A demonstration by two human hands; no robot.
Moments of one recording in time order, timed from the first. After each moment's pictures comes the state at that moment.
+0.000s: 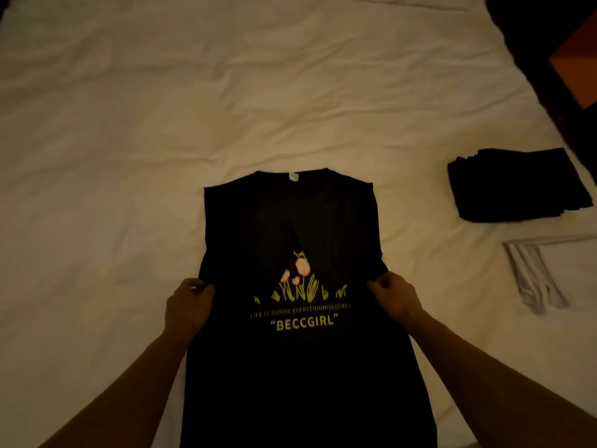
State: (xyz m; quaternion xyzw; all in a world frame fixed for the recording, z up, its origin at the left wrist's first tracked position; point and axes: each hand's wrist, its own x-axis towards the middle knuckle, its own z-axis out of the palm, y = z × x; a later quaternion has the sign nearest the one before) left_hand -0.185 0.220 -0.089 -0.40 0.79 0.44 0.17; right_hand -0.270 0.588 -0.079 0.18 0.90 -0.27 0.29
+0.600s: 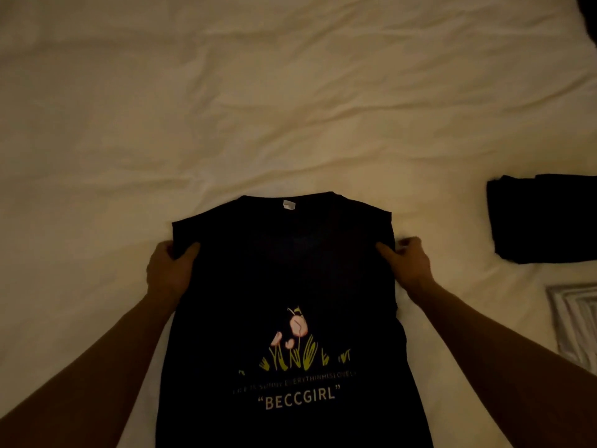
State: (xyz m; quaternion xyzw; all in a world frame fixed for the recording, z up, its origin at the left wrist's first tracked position) left_hand -0.370 0.189 -0.123 -0.47 0.75 0.46 0.09; right_hand -0.458 0.578 -0.122 0.27 0.87 -0.36 0.23
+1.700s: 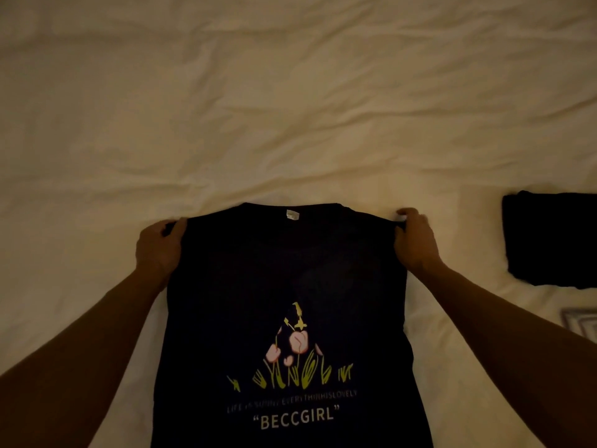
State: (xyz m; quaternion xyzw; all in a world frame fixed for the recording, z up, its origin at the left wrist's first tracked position) left_hand -0.424 0.161 -0.140 -0.42 0.78 0.46 0.04; right_hand -0.525 0.565 -0.120 0.09 0.95 -0.24 0.19
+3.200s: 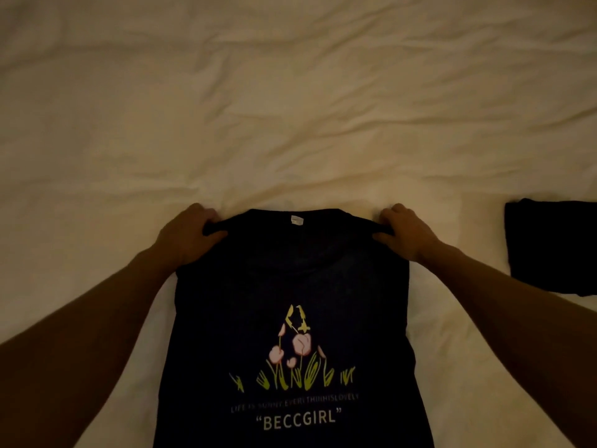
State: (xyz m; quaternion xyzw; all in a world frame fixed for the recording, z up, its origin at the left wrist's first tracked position) left_hand -0.457 0.157 -0.124 -0.09 0.94 0.23 0.23; right_hand -0.559 0.555 -0.105 -0.15 0.94 -0.08 0.31
